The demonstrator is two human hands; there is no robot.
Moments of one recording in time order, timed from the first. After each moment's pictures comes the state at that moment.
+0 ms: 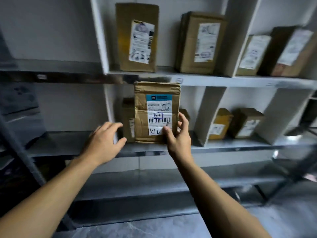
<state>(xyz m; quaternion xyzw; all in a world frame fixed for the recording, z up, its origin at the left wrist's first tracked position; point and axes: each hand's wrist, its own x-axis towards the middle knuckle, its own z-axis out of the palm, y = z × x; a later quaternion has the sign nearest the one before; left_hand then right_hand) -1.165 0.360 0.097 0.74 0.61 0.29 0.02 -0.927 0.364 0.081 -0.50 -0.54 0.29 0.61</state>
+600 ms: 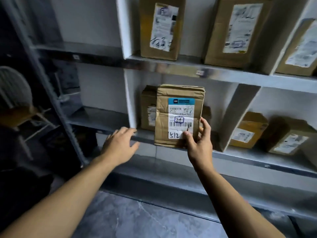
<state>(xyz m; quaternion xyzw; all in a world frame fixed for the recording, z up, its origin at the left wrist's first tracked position) -1.107 0.321 0.053 0.64 0.74 0.21 0.02 -0.861 0.379 0.048 -0.44 -0.59 0.37 0.56</state>
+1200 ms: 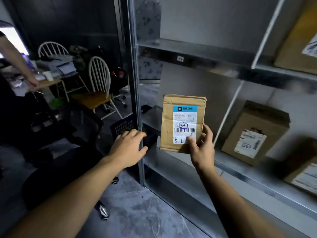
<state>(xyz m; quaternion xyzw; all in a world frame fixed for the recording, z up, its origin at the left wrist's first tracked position) -1.377 0.291 0.029 0.53 0.84 0.13 0.01 -1.178 0.434 -0.003 -0.42 -0.65 0.46 0.44</state>
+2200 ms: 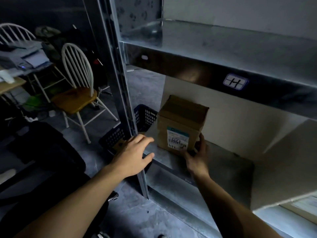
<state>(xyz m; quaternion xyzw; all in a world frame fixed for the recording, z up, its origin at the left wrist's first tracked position) -1.552 0.479 -0.020 0.60 0.77 0.17 0.11 -1.359 0.613 -0.093 -0.49 -0.60 0.52 0.36</state>
